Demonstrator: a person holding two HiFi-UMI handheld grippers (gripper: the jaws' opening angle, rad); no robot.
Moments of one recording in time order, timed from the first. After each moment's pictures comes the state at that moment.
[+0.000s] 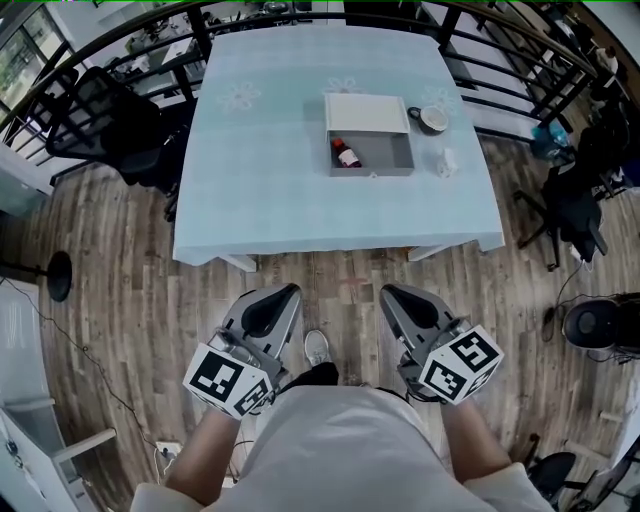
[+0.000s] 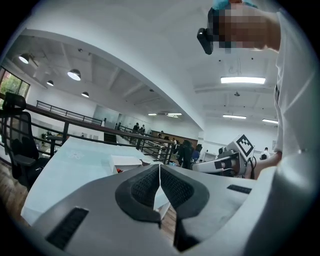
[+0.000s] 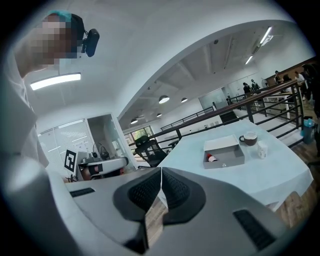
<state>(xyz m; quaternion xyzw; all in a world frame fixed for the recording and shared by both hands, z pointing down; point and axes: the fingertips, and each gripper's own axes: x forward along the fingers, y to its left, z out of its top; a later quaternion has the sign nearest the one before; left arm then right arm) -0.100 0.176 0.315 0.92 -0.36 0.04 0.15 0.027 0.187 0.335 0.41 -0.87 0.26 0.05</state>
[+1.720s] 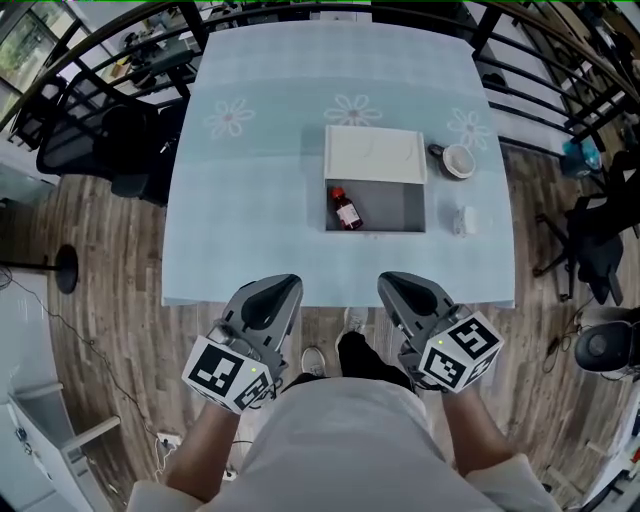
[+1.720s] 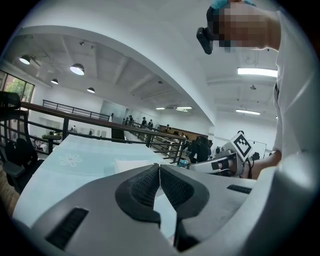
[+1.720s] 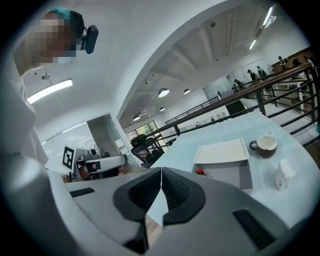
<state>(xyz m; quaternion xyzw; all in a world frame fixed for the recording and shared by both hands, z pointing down) -0.044 -0.054 0.342 0.90 -0.40 0.08 0.17 0.075 -0.056 0.373 0.36 -0.88 0.29 0.07</state>
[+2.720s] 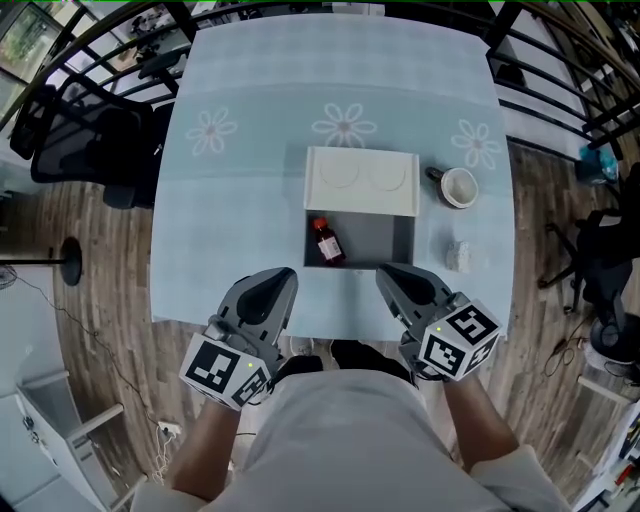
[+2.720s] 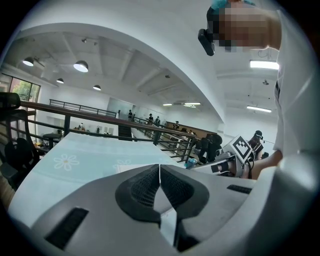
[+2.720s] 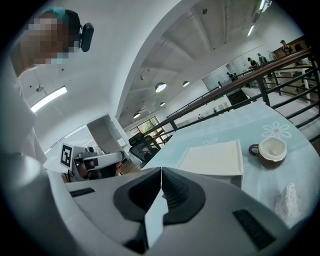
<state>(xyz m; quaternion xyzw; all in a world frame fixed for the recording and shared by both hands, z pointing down) 0.007 -0.167 0.363 0.88 -0.43 0.10 0.19 0.129 -0.173 0.410 0.33 -0.88 0.33 0.08</state>
